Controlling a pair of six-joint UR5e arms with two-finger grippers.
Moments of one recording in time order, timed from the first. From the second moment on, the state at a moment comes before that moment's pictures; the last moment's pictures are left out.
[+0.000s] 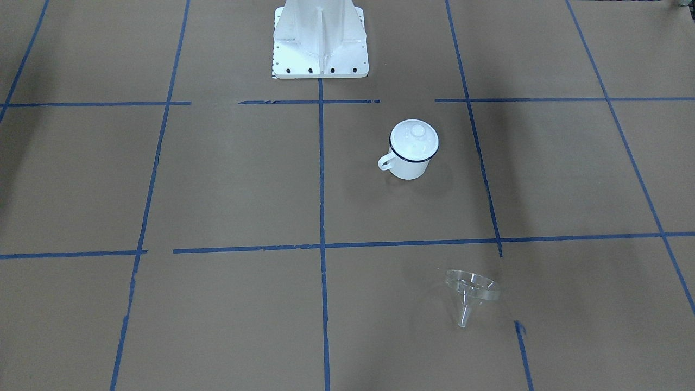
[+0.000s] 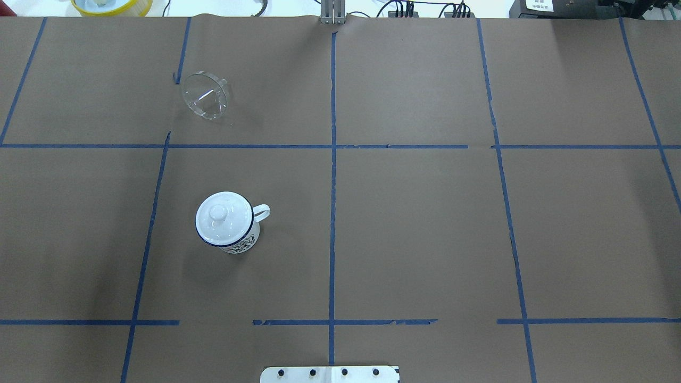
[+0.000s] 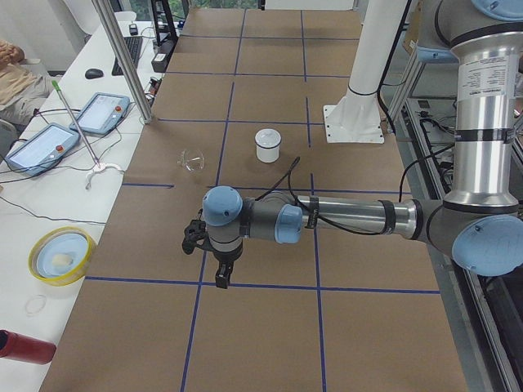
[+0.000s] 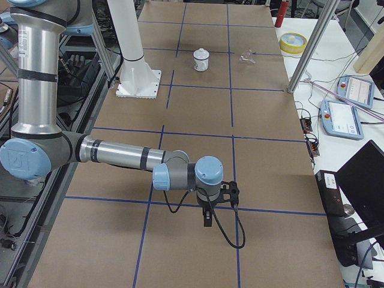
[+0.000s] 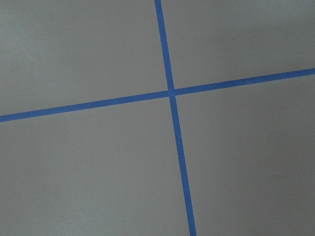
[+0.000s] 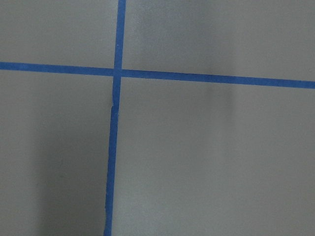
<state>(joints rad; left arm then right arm) -1.55 -1.51 -1.67 -1.63 -2.34 0.07 1.56 -1.68 1.56 -1.39 2.29 0.01</state>
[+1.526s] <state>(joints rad) -1.42 -1.70 -1.75 -1.79 -2.33 -0.11 1.56 -1.68 1.56 -1.39 2.29 0.01</state>
